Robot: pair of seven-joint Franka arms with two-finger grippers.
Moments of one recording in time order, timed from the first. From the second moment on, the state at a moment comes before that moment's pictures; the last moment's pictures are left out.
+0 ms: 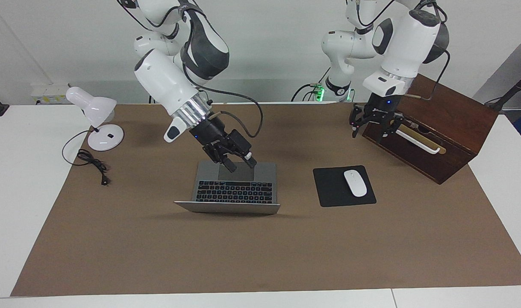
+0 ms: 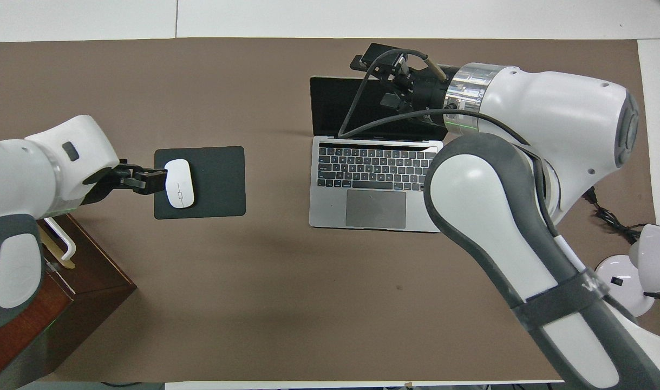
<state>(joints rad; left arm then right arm) -0.13 -0.21 0.01 -2.05 -0.10 2.06 0.14 0.35 0.18 -0.01 -1.72 0.62 2.33 0.32</state>
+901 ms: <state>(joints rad) -0.03 -0.15 0.01 -1.67 -0.05 1.63 -0.02 0.19 0.00 -0.02 -1.68 0.19 1.57 0.21</state>
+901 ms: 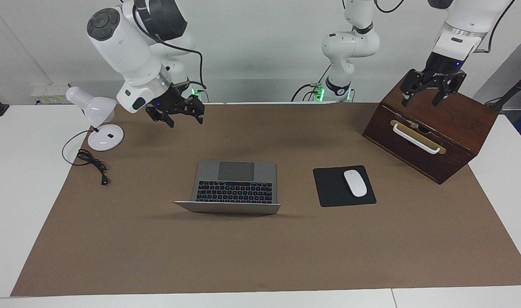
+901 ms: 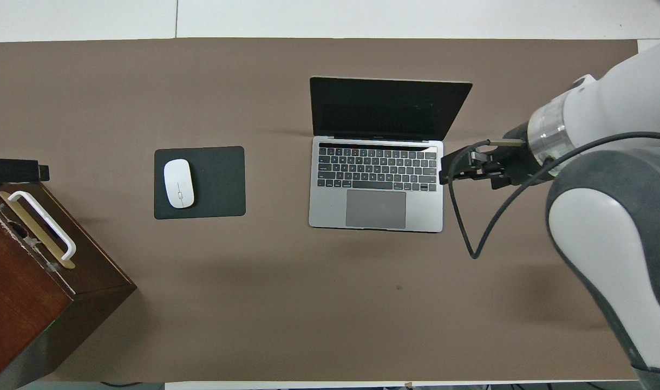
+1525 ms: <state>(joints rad) -0.03 -0.08 0.01 -1.60 -0.05 1.58 -0.03 0.03 -0.04 -0.03 -1.71 0.03 1.53 0.25</state>
